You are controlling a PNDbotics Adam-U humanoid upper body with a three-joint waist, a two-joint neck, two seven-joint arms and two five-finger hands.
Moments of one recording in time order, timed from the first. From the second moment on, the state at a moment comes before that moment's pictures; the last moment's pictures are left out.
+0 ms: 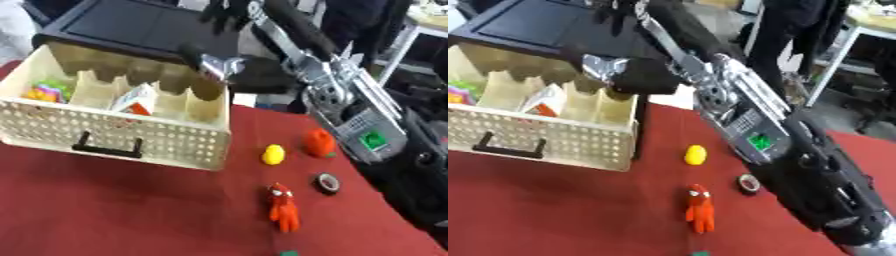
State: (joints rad) left arm -0.61 0.26 -0.21 -1.99 0.09 -0.06 0.09; right arm -0.89 -0.77 0.24 -1.93 0.37 0.25 0.04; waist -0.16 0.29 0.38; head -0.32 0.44
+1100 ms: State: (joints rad) left arm -0.57 0.27 -0.18 -1.99 0.05 -0.05 0.15; right arm -0.62 -0.88 0.04 -1.99 -0.11 0.02 -0.17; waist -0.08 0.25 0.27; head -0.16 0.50
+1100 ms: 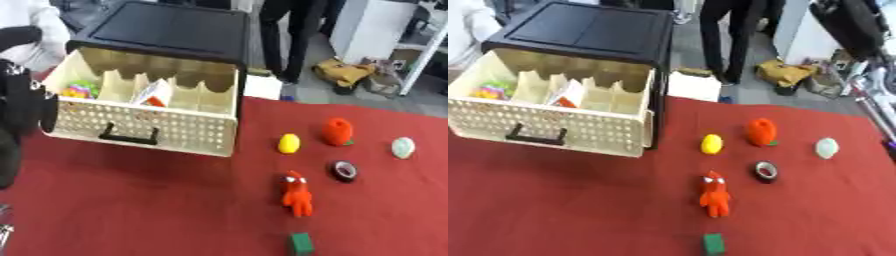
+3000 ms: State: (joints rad) left arm -0.55 0.64 -0.12 -1.99 -0.39 -0.18 0.13; right arm -0.18 -0.60 -0.09 -1.99 0.10 -0.42 -0.56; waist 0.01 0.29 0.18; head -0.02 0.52
